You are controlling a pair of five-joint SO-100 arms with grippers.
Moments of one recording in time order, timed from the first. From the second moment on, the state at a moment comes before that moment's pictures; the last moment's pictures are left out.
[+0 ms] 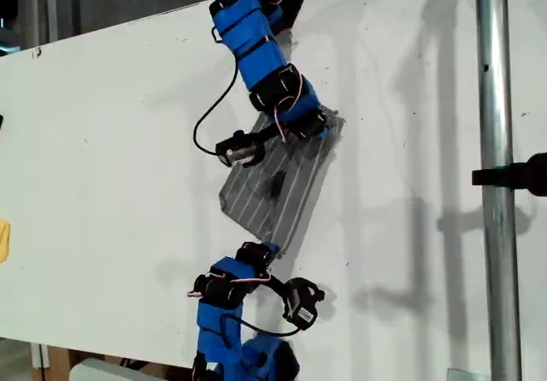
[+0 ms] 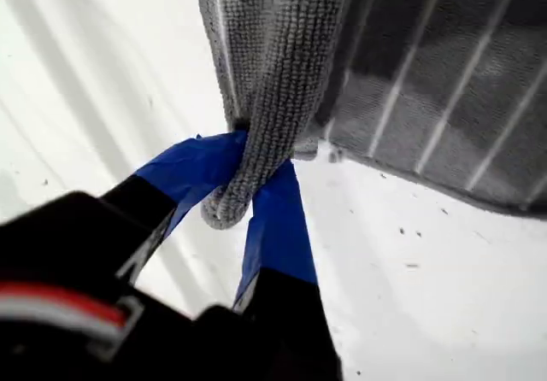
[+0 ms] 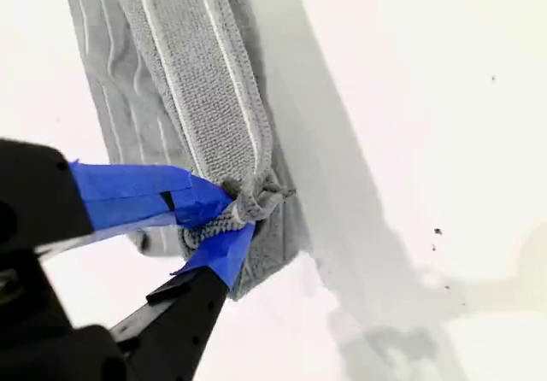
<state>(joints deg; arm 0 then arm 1) 1.7 88.2 80.8 85.6 -79.4 -23.8 79.8 75.5 83.5 79.1</state>
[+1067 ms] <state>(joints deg) -23.8 74.2 56.7 80.1 -40.2 4.2 113.4 96.0 107.1 72.5</state>
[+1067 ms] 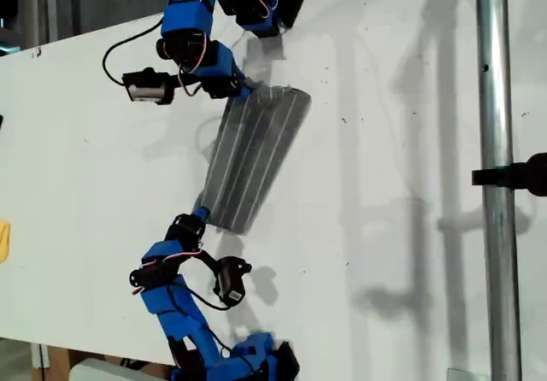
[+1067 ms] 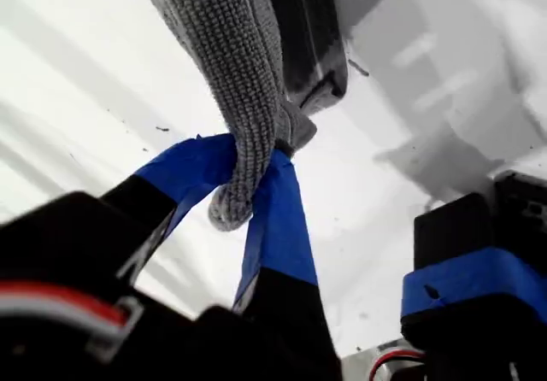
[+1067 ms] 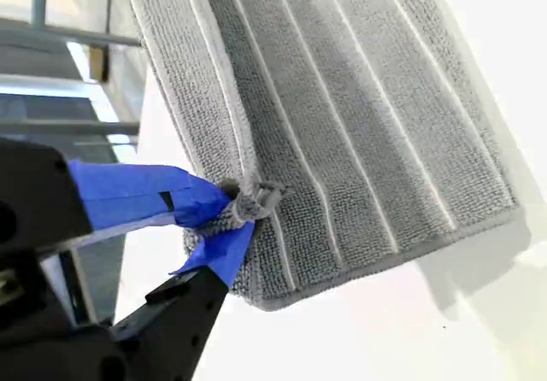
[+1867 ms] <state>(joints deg) -22.3 64.3 56.9 80.8 -45.3 -10.5 110.7 121.9 81.4 87.5</state>
